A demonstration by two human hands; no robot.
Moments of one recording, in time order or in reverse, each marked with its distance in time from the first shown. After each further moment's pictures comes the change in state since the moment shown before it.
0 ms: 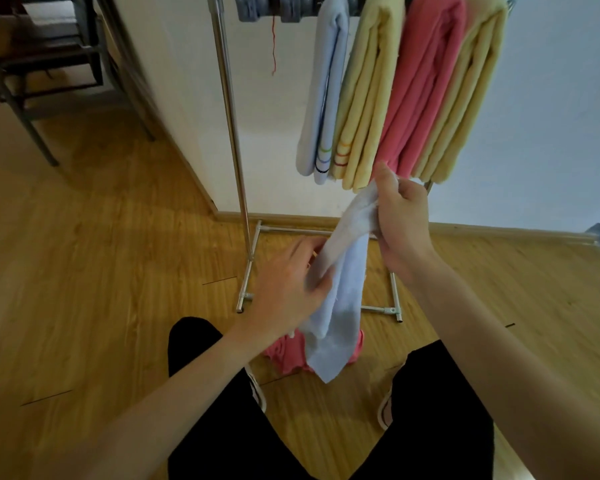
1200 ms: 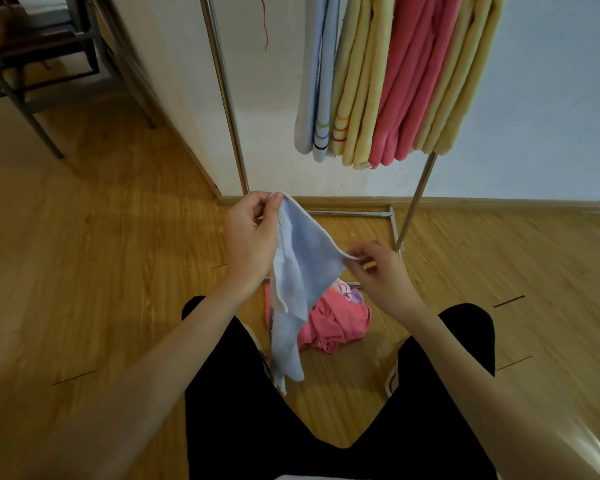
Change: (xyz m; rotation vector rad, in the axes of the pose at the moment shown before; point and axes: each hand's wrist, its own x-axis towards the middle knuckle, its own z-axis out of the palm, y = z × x) left_hand 0.021 0.000 -0.025 -0.326 0.347 -0.395; right_hand -0.048 0.109 -0.056 -0.693 -0.346 -0.131
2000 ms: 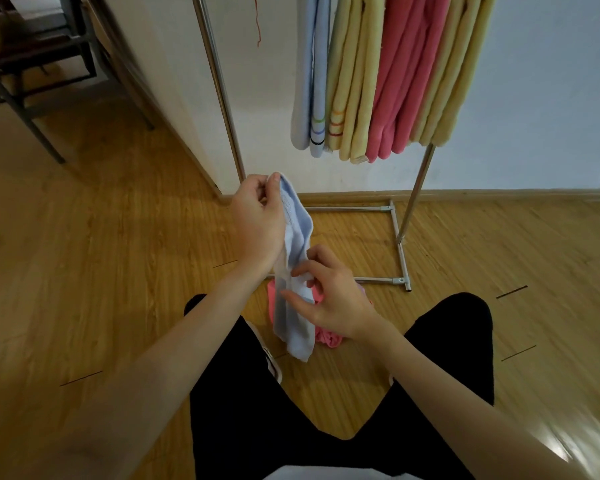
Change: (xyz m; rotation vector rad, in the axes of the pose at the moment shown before) left_hand 0.012 0.003 0.022 0.086 0.115 -0.029; right_hand -0.023 -0.031 0.050 0.086 -0.037 -0.427
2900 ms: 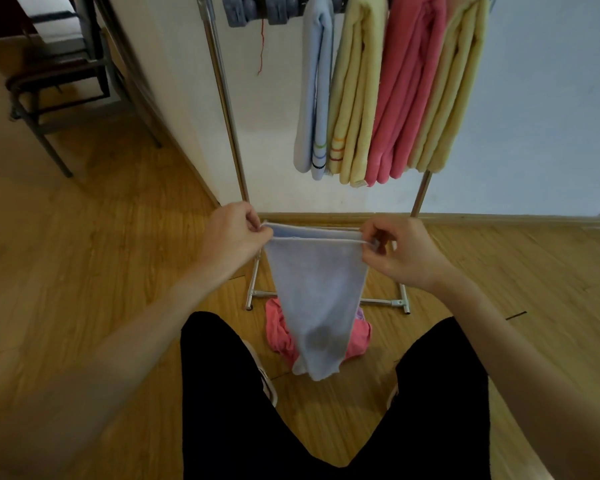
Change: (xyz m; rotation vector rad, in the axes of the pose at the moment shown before) left_hand 0.031 -0.003 -0.044 0.601 -0.384 0.072; right_hand 0.050 0.008 -0.124 -0.131 -0.074 0.074
